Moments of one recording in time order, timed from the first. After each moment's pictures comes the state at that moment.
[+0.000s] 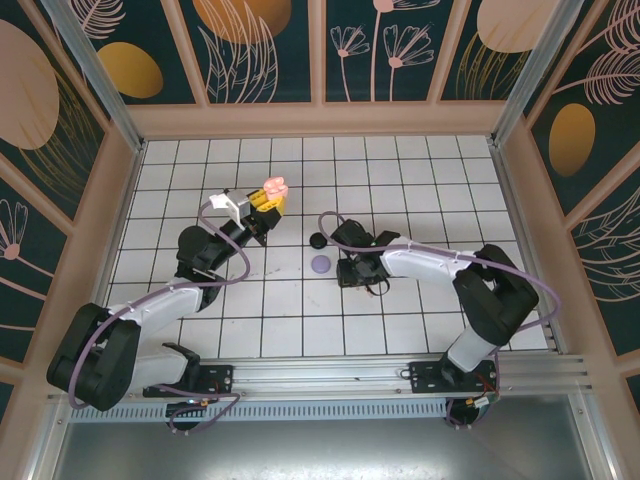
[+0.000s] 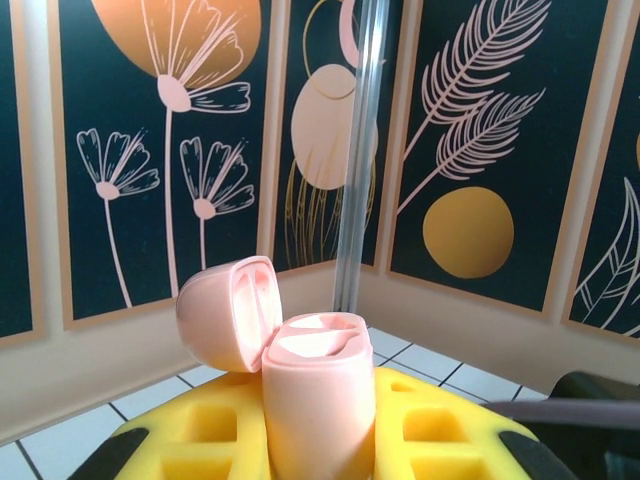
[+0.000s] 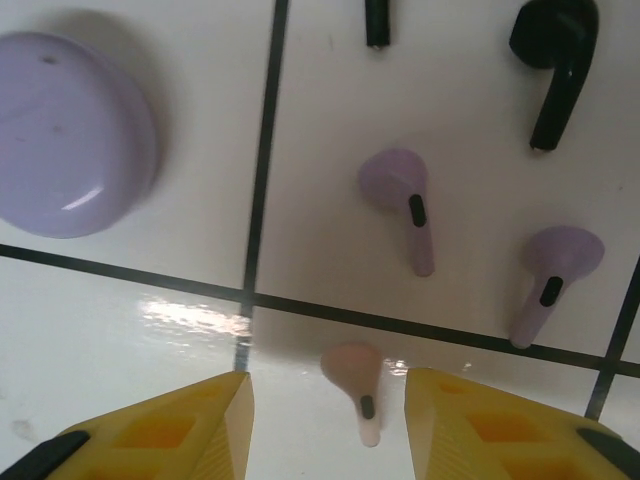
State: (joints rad) left arm -0.43 1.26 0.46 1.10 0.44 -0.23; right arm 0.81 1.63 0.95 -0.60 0.05 0.60
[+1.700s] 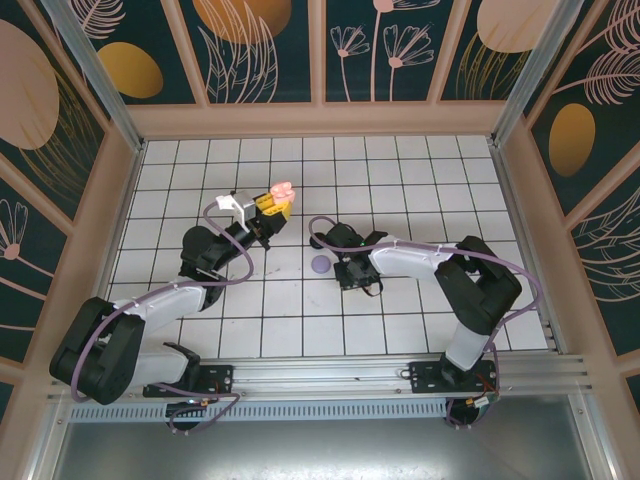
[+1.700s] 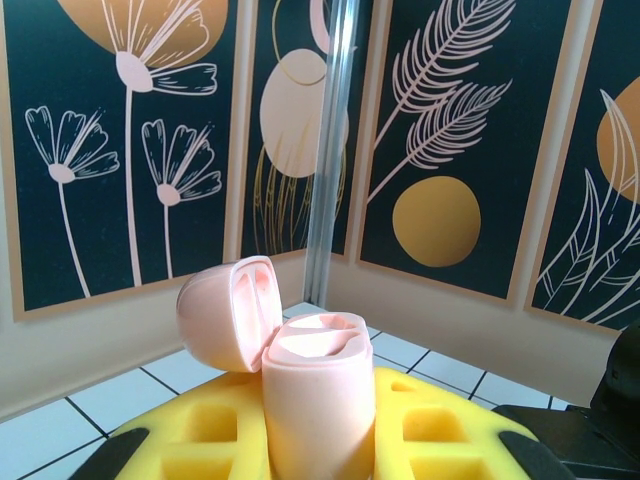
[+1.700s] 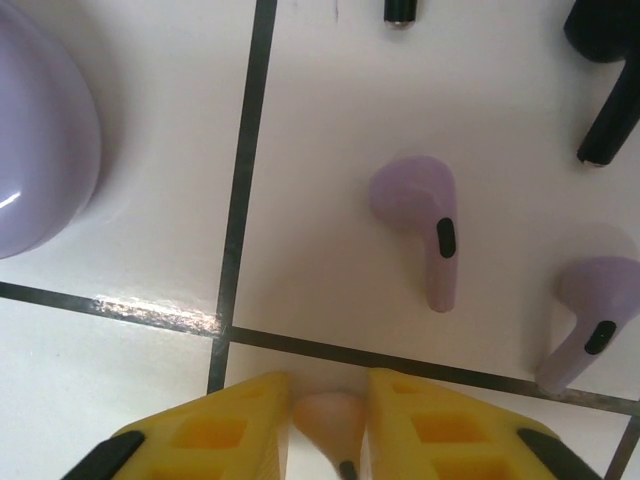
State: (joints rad) left arm -0.45 1.29 0.46 1.12 0.48 -0.25; right arm 0.83 1.73 0.99 -0.61 0.09 0.57
